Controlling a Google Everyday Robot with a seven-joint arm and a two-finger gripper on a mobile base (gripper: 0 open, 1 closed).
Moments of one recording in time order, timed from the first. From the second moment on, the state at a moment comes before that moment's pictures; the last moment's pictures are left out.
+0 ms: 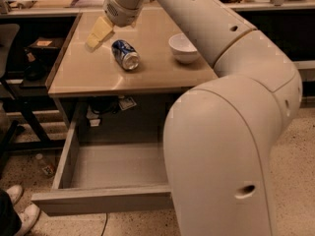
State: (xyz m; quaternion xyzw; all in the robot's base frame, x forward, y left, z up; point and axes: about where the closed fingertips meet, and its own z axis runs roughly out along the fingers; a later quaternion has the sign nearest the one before) arm 0.742 0.124 0.916 -0.44 0.85 0.13 0.25
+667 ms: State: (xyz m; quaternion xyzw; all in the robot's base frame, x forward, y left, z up) arm 0.766 0.120 0.889 -0.44 0.86 0.10 0.23
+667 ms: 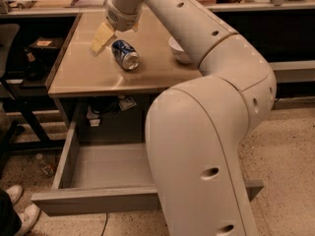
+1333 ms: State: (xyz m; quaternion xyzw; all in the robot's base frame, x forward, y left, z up) arm 0.786 0.110 0.842 -0.43 0.88 0.08 0.19
